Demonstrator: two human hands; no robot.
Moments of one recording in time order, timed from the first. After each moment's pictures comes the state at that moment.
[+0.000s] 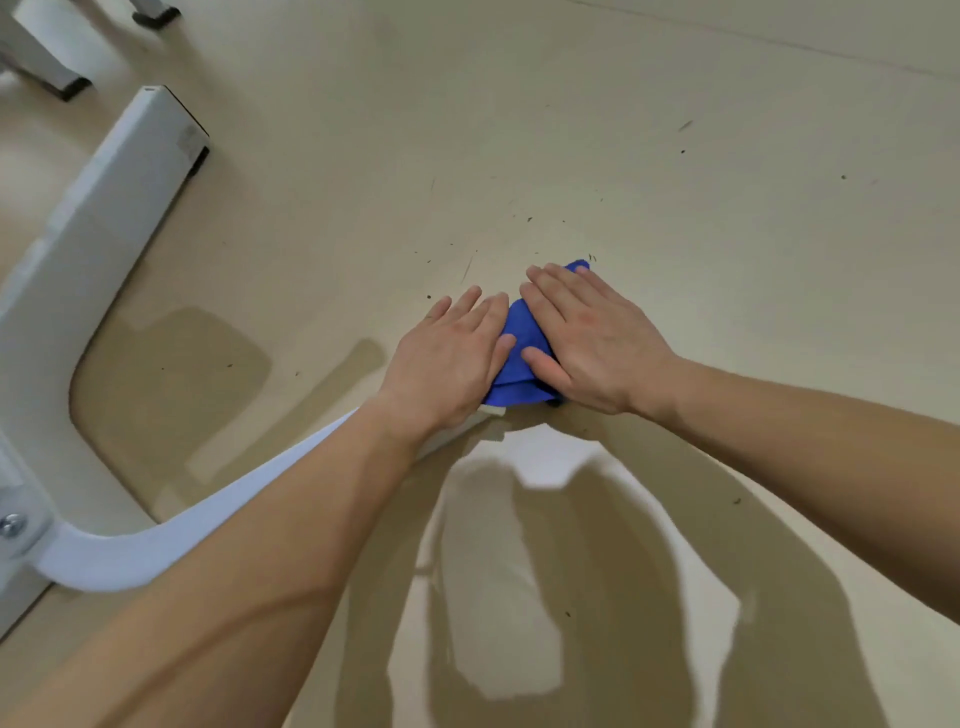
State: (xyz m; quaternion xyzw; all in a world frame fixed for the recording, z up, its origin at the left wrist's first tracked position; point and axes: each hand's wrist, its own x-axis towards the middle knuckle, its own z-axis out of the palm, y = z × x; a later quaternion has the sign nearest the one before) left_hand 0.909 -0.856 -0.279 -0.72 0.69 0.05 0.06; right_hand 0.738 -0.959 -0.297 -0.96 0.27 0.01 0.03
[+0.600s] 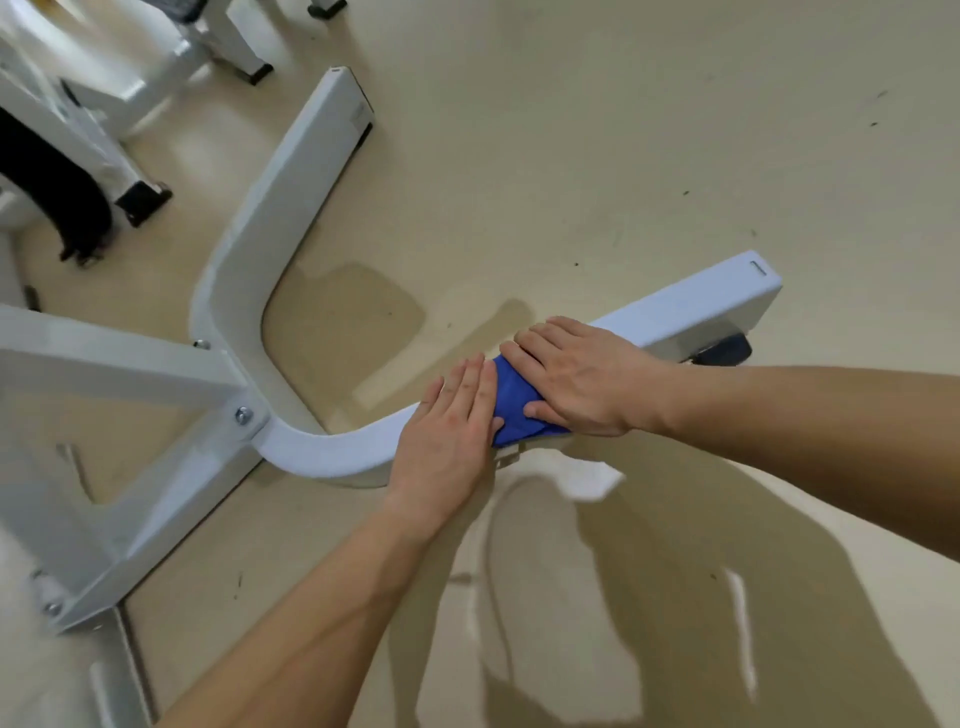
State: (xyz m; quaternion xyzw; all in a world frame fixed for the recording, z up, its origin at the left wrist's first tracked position) left_hand 0.961 -0.665 -0.286 -0.80 0.59 0.01 0.09; right_hand 0.844 -0.849 -0.285 -1.00 0.01 0.05 -0.04
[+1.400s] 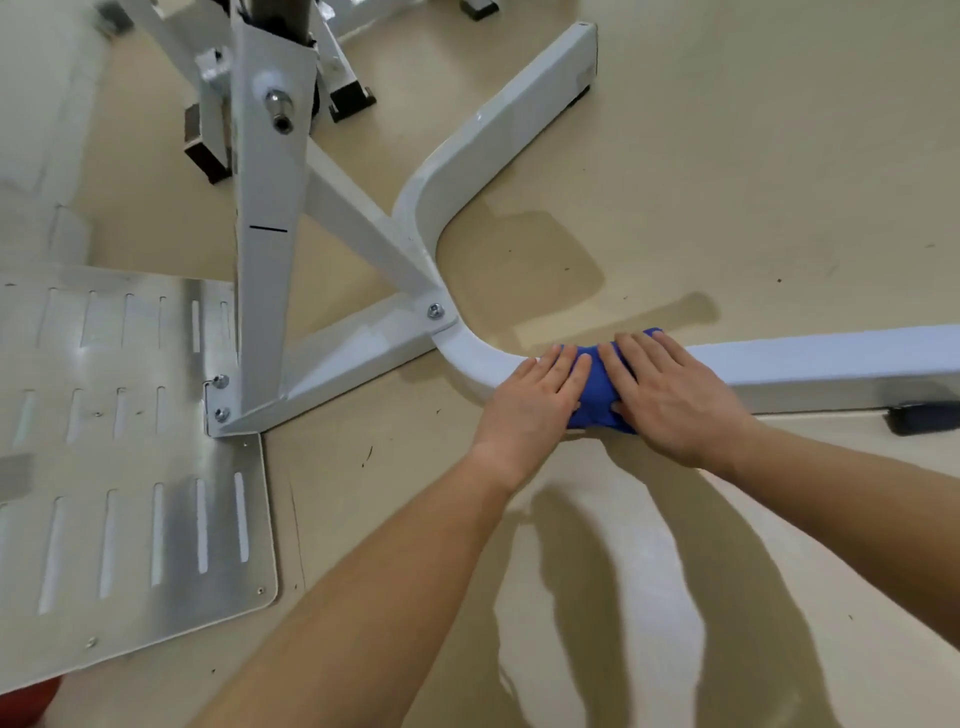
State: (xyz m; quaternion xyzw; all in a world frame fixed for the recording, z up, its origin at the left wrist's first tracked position) left_hand 1.012 -0.559 -0.284 -0.85 0.53 -0.01 0.08; right_hand 0.904 -0.734 -0.285 -1.00 0.01 0.02 -0.10
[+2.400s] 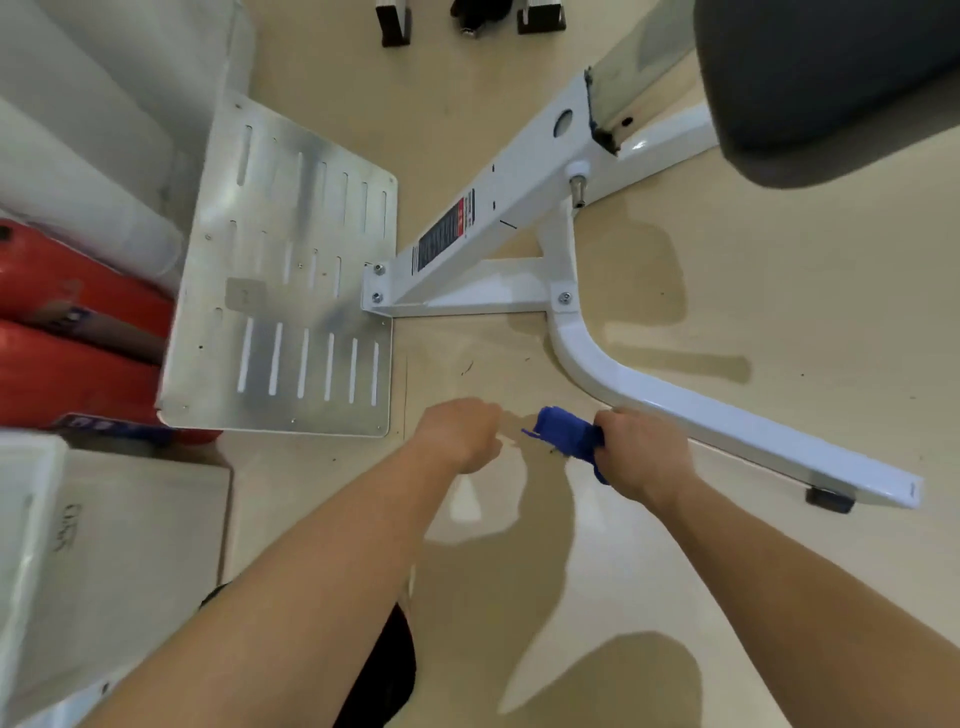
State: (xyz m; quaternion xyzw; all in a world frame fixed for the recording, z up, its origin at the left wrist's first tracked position) left_hand 0.991 -0.368 -0.074 -0.90 0.22 0.37 0.02; right_hand 0.918 -0.585 -0.073 -0.96 0.05 0.27 0.07
